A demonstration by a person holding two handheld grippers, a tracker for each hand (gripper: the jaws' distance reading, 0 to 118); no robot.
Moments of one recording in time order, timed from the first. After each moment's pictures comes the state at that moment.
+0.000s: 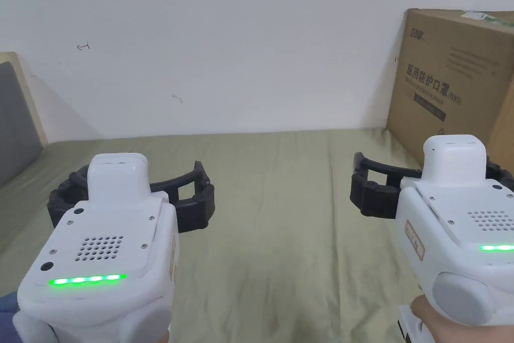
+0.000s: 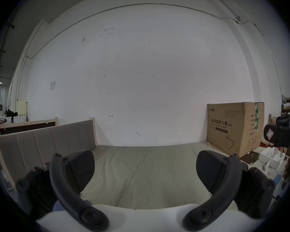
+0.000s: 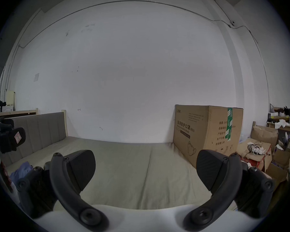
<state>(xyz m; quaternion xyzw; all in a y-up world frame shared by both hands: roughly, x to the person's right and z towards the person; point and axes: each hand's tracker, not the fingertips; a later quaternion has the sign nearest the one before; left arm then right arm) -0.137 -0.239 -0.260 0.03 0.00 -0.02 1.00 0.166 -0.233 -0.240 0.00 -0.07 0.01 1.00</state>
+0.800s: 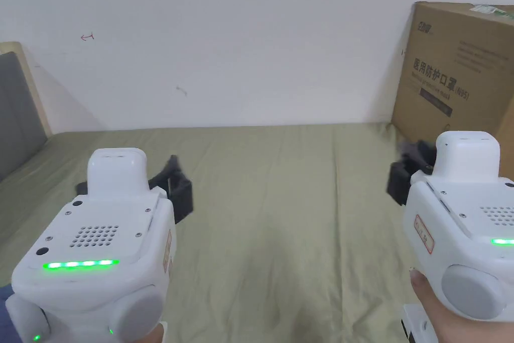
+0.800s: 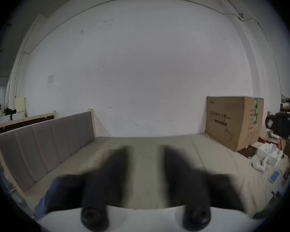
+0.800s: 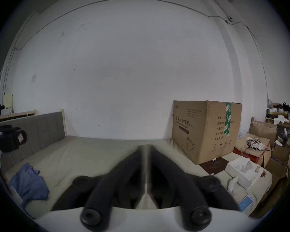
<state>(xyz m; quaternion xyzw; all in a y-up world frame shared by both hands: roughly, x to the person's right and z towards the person) -0.144 -0.242 -0.266 -0.03 -0.01 -0.03 1.00 0.167 -0.235 -0.241 -0.02 -0.08 0.00 1.00</state>
